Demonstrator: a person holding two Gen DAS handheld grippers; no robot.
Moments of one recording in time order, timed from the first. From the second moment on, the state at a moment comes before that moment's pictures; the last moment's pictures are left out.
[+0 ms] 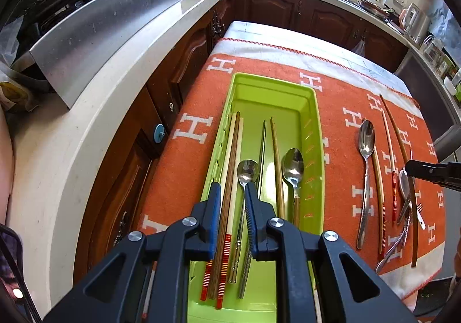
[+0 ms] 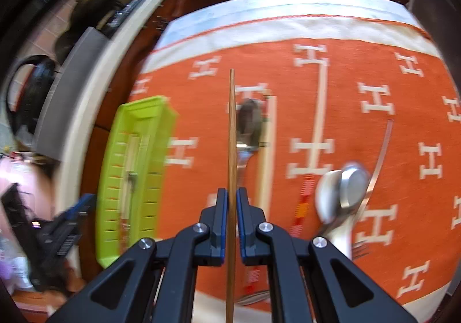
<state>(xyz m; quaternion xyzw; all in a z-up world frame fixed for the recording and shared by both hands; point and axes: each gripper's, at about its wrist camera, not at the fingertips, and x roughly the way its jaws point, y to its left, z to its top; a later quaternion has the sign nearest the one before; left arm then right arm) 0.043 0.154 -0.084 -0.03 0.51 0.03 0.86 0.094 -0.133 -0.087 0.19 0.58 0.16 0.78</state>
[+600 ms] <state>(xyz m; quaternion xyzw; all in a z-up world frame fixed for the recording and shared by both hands) 0.036 0.190 -0.076 -0.04 0.49 0.09 0.86 0.110 -0.021 -0.086 0.24 0.60 0.23 0.73</state>
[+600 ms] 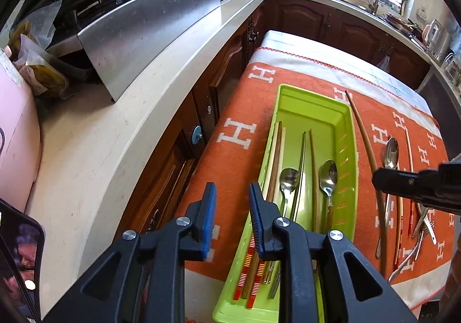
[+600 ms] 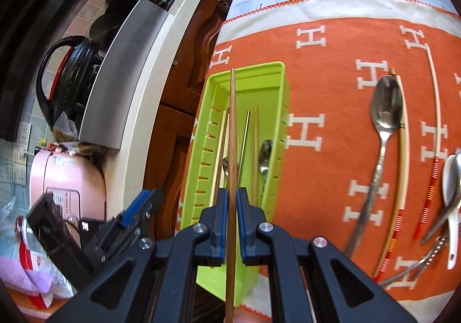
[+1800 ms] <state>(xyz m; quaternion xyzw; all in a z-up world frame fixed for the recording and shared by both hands) 0.050 0.079 -0.080 0.03 0.52 0.00 0.85 0.079 -0.121 -0.094 0.13 0.54 0.17 0.81</state>
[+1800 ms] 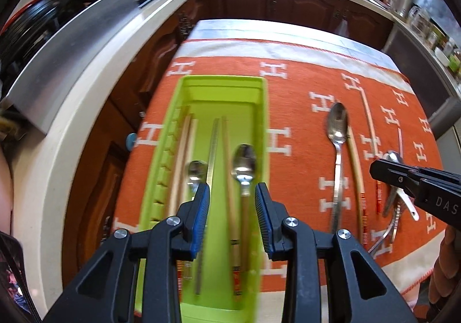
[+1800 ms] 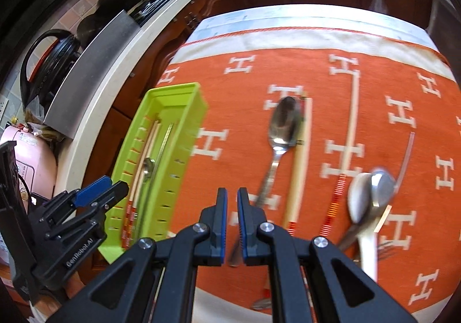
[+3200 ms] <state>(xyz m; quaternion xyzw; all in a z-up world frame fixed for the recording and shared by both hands) 0.127 -0.044 -0.163 0.03 0.58 -0.13 0.80 0.068 -0.204 -0.140 0.17 0.55 0.15 0.81</state>
